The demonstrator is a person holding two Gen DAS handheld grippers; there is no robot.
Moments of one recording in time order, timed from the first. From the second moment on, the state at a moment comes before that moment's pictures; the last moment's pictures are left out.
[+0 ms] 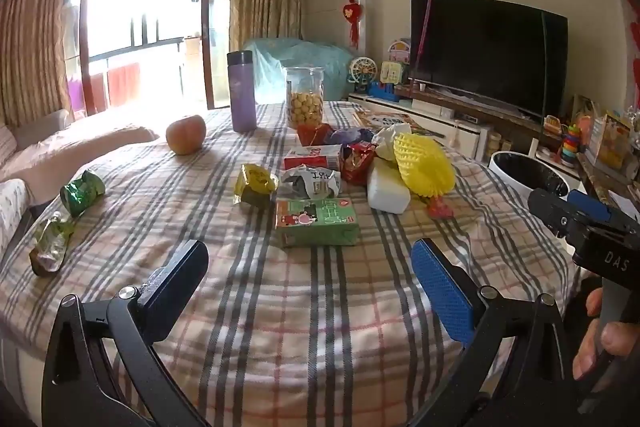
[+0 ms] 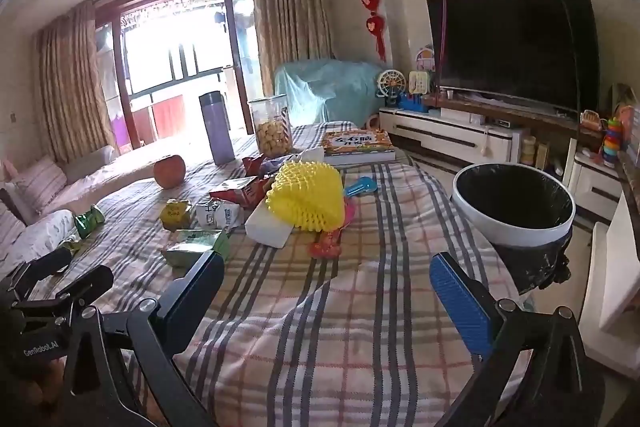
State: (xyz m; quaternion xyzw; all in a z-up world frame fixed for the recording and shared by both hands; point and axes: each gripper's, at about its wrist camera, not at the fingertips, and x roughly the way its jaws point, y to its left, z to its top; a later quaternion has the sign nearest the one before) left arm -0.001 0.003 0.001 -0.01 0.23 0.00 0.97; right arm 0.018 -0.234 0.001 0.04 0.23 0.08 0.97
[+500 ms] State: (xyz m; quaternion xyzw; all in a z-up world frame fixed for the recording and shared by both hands) left arm -0.006 0.004 0.006 -0.01 0.22 0.00 0.98; right arm 0.019 -0.233 0.001 0.03 0.23 0.09 0.97
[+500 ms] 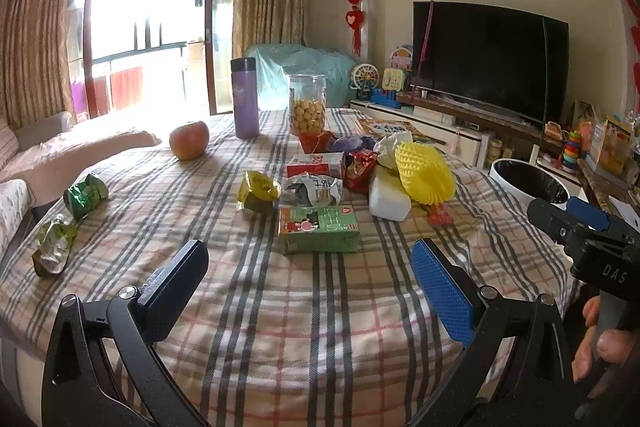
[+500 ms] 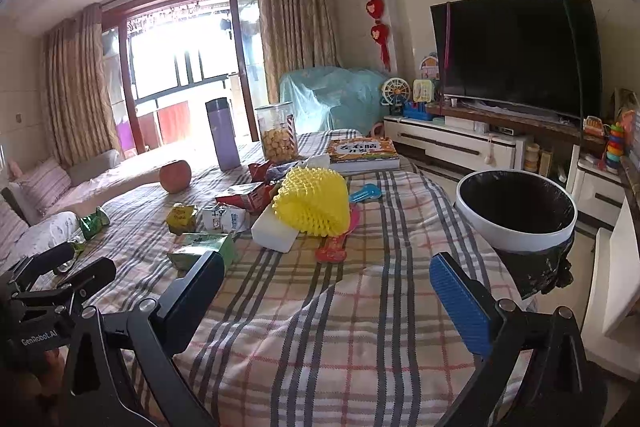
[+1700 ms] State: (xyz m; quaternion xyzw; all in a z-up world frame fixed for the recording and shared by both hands) left arm -0.011 0.002 0.007 0.00 0.20 0.00 0.98; right arm 0.016 -0.229 -0.002 0.04 0.23 0.10 0.97
